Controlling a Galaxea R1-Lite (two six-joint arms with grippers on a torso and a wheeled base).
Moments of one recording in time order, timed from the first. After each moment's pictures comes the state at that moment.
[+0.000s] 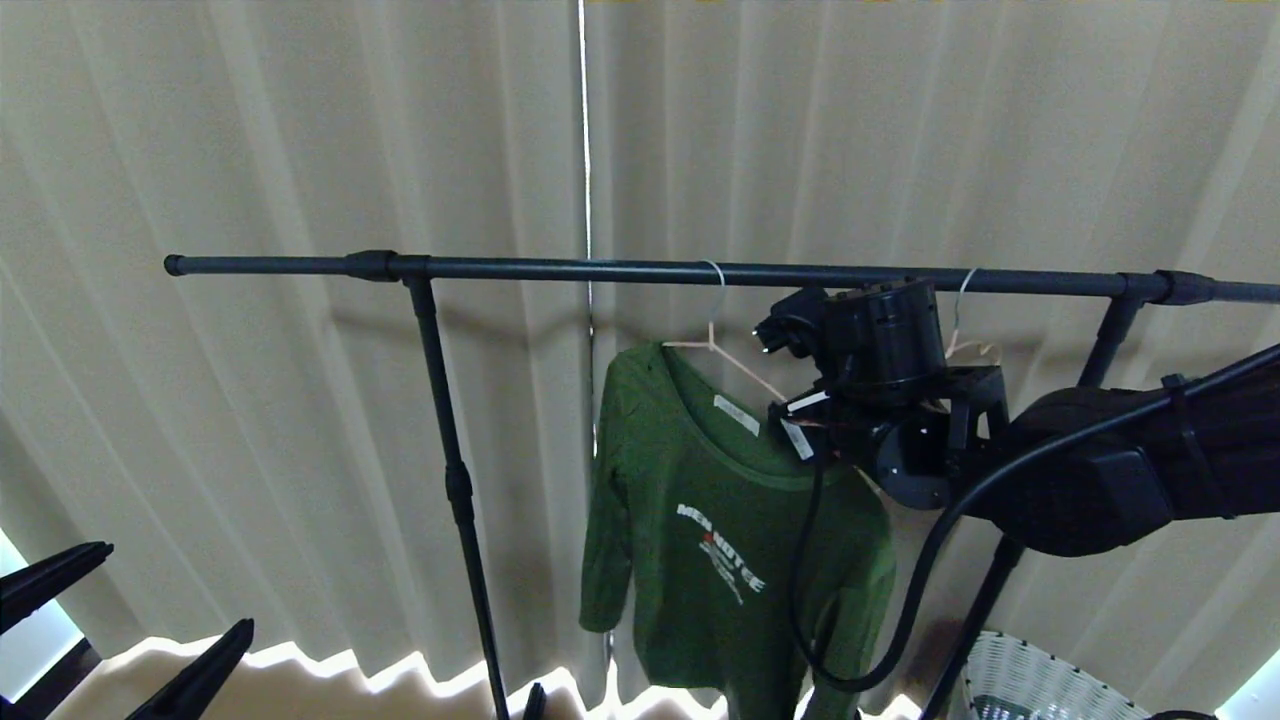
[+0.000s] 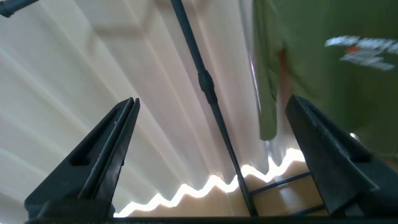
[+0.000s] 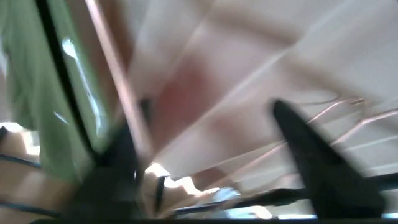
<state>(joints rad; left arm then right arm) -0.12 0.77 -0.10 -0.55 -0.10 0.35 0.64 1.91 -1.13 -0.29 -0.65 -0.16</state>
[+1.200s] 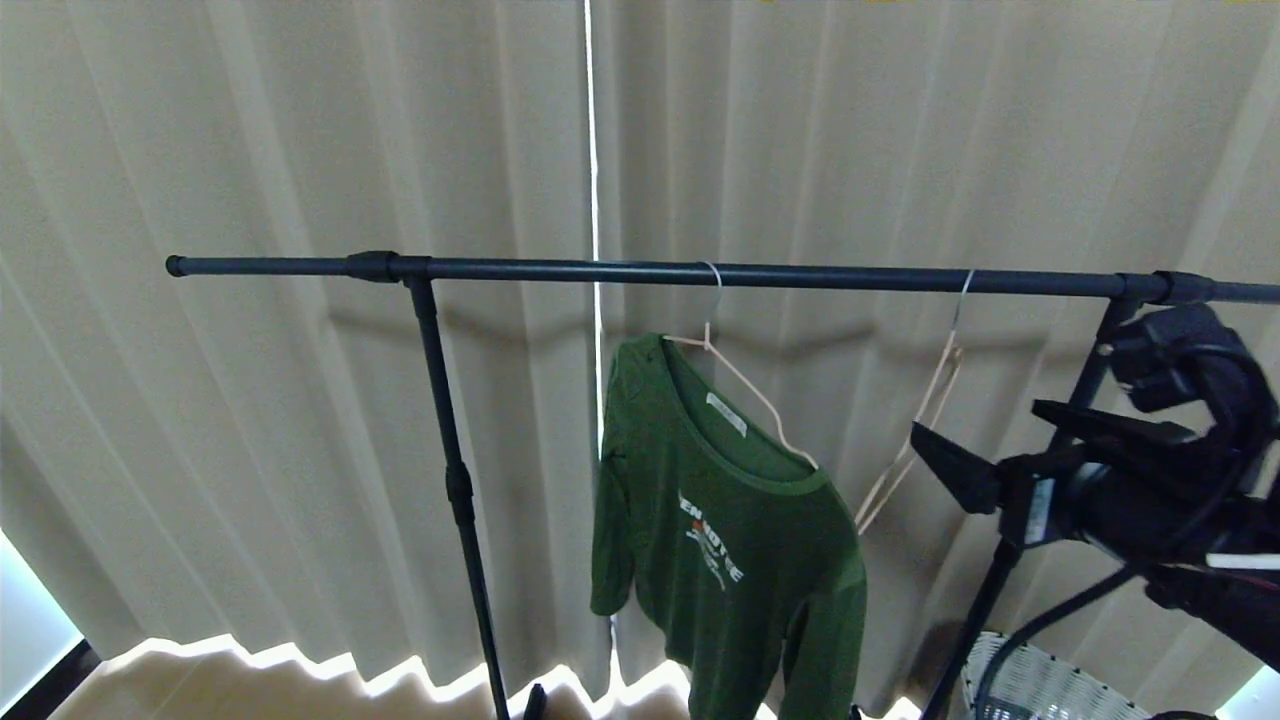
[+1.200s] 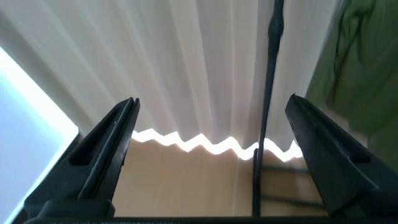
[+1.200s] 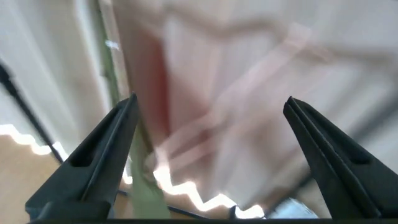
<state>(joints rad) 0.24 0.26 -0.09 0.03 -0.05 0.21 0.57 1.32 -0.48 -0.62 -0.44 0.03</state>
